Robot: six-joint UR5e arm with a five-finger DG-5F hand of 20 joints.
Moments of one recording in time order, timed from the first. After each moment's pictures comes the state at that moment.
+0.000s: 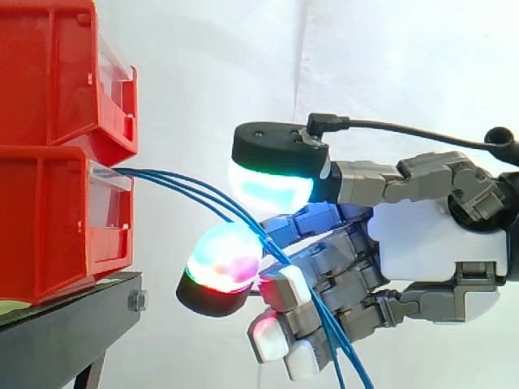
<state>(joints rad) 0.22 -2.32 -1.17 -2.80 -1.03 -0.18</state>
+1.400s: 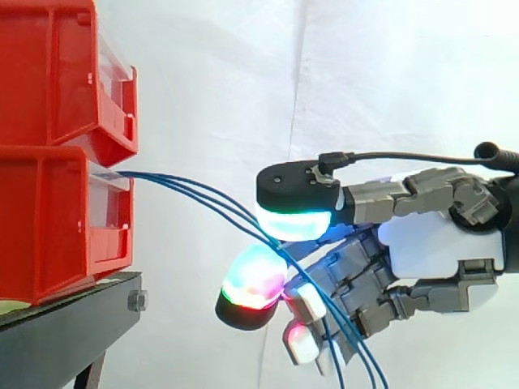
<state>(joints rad) 0.17 -2.29 -1.19 -2.86 -1.08 -0.23</state>
